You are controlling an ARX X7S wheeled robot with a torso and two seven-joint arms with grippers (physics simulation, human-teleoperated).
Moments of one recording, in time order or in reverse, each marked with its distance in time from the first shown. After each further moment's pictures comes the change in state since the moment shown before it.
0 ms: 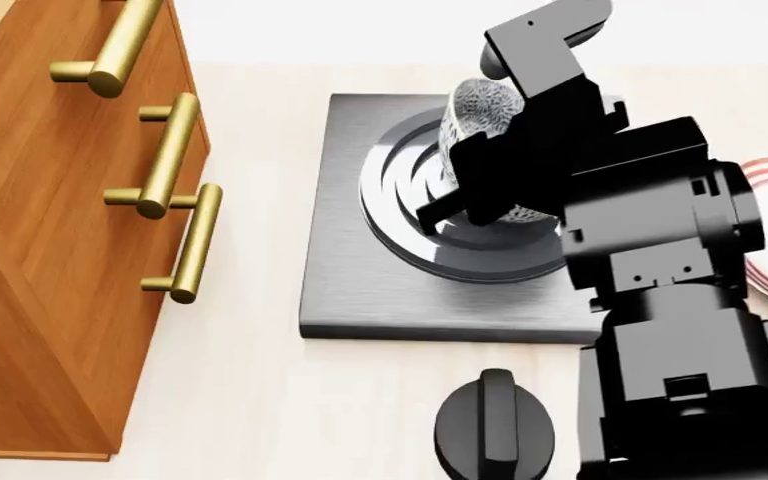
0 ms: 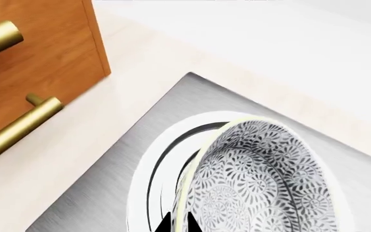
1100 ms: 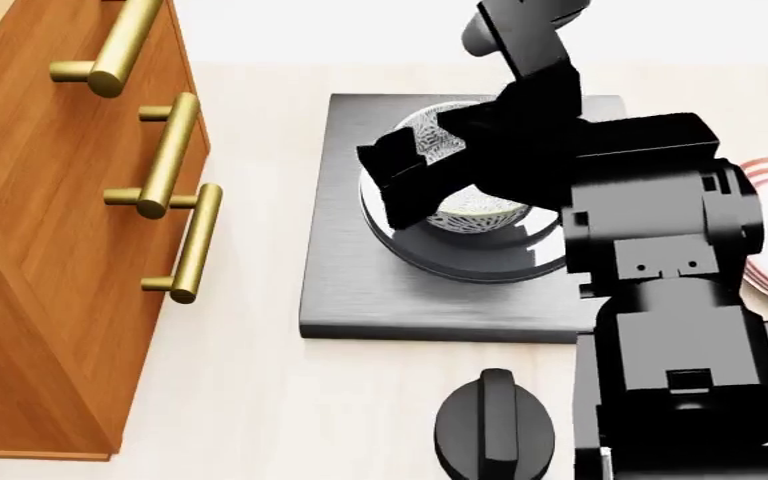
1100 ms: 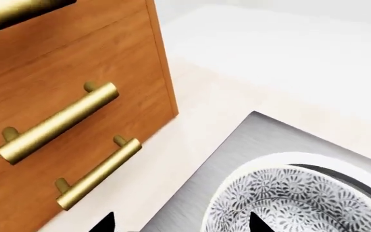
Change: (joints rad) left arm -0.001 0.005 0.006 -0.002 0.013 0.005 -0.001; right arm 0.010 -0.013 0.137 0.000 0.031 -0.016 -0.178
